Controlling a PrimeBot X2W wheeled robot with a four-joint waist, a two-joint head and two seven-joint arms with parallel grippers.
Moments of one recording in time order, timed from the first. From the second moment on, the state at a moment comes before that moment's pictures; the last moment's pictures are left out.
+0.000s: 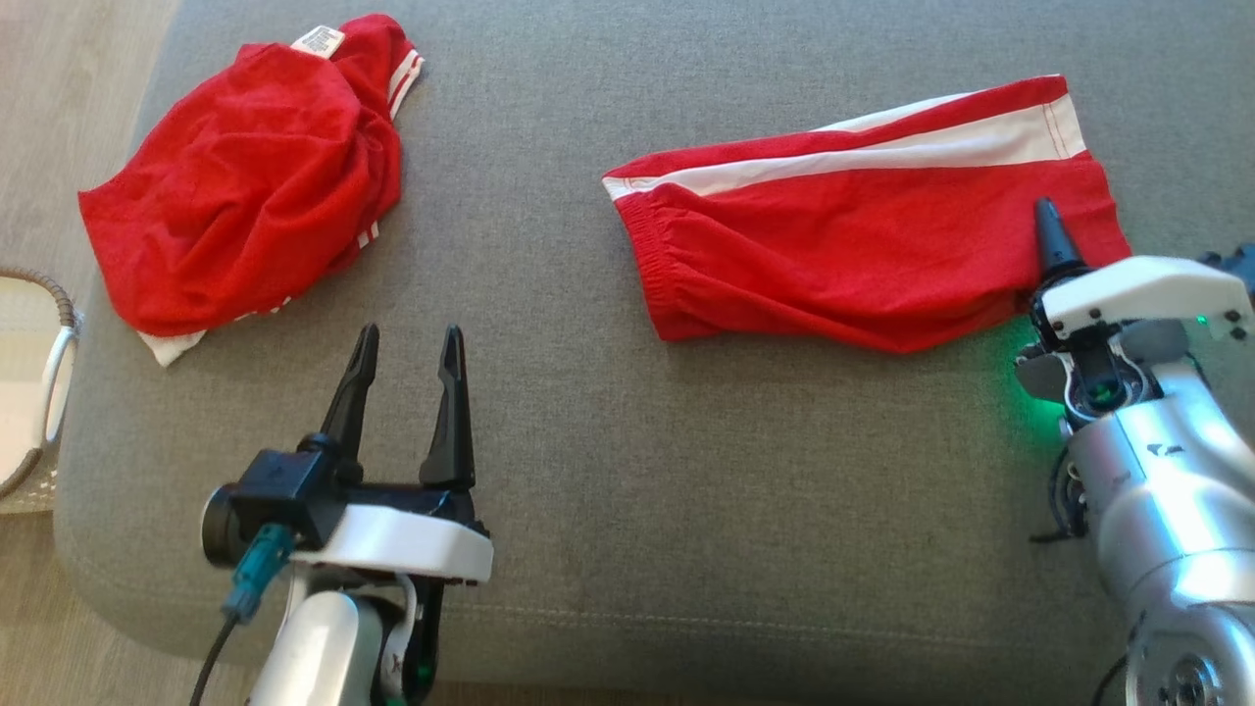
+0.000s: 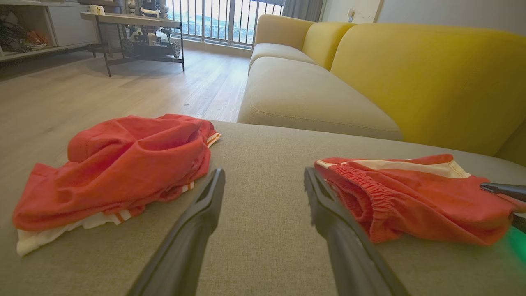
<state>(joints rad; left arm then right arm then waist) -0.09 0.05 -0.28 0.05 -0.22 0.08 -0.26 -0.85 -0.11 -0.22 1.25 0.85 0.13 -0.09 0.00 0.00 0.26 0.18</state>
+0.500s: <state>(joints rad) -0.09 0.05 -0.30 0.07 -0.27 0.09 -0.26 -0.81 -0.07 -0.22 1.22 0.89 0.13 -0.16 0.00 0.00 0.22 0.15</state>
